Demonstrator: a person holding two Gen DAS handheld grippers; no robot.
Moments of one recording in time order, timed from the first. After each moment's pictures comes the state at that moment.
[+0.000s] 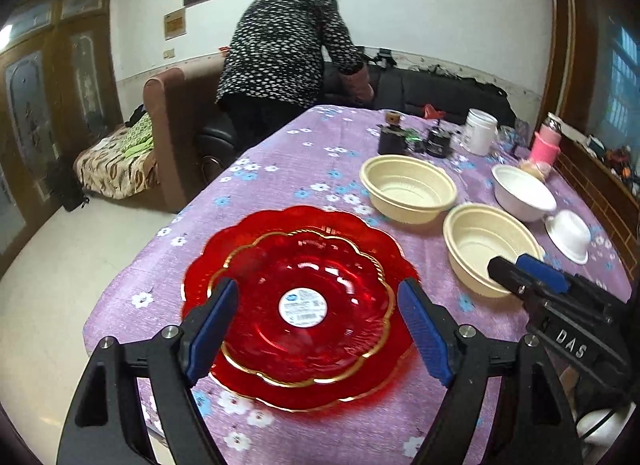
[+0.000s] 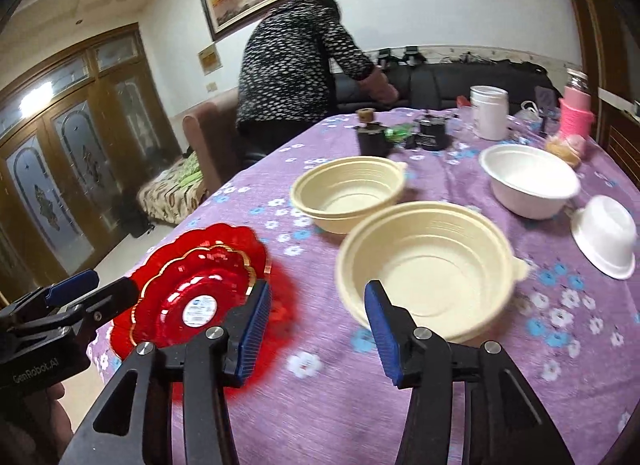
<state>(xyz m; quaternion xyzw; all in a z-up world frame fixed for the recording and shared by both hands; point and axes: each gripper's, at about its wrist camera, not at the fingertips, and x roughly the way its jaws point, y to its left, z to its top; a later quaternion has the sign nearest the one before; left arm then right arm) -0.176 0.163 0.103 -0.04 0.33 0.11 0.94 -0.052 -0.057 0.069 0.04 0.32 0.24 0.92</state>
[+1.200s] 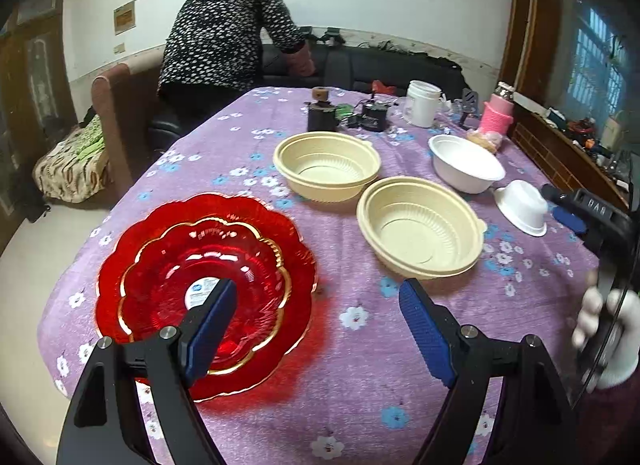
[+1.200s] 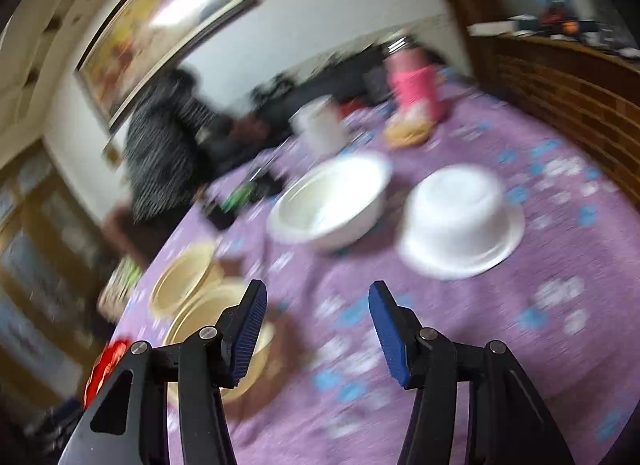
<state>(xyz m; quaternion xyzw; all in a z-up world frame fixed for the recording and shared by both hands) -0.155 0.103 0.098 -0.04 0.36 0.02 0.93 0.002 -0.264 0.078 0.21 0.29 0.07 0.93</state>
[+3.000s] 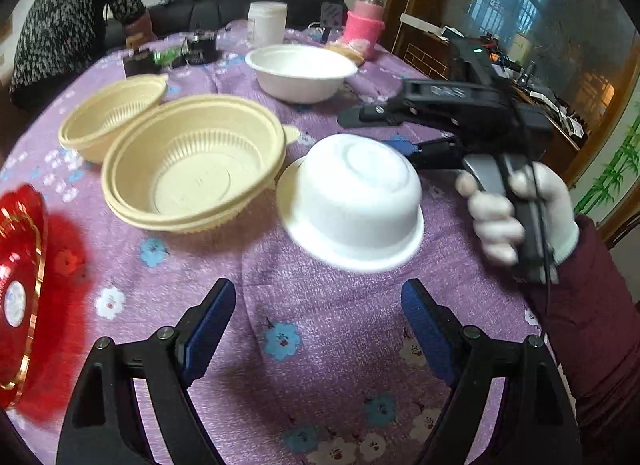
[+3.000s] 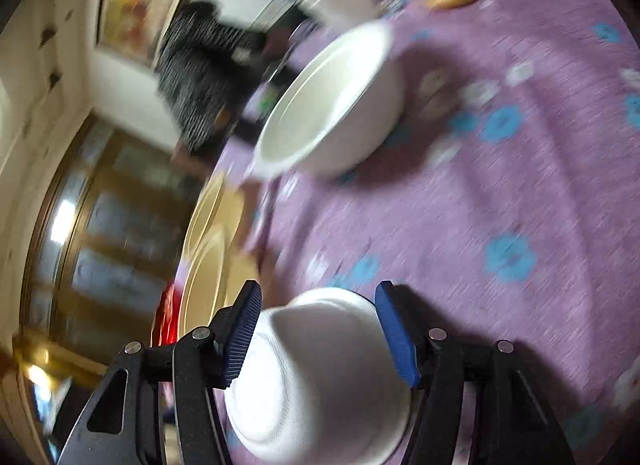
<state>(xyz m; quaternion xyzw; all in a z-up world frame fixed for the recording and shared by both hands) -0.117 -0.036 0.037 -0.01 0.45 -0.19 0.87 0.079 -0.283 0.000 0.26 0.48 0.31 0.78</state>
